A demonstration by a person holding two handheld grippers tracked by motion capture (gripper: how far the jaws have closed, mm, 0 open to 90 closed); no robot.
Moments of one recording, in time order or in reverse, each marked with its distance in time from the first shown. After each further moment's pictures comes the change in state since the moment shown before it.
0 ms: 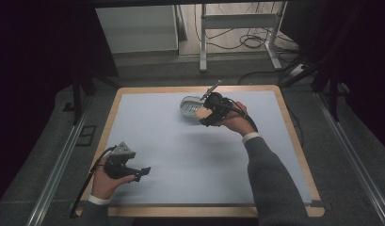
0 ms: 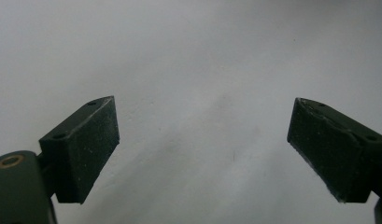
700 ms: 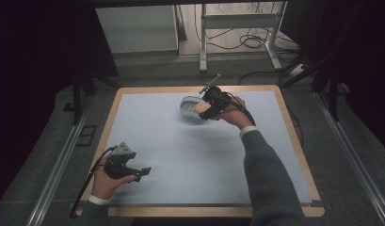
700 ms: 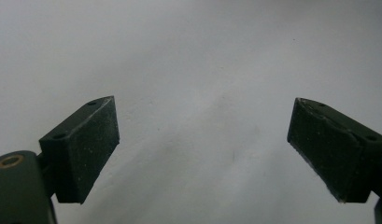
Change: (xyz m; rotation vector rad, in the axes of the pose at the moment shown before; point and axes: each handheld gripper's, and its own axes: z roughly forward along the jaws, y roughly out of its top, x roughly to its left) left arm 0.000 0.000 0.001 0.003 -0.004 0.001; right arm -0.017 0.013 0.007 0.005 -0.007 0.026
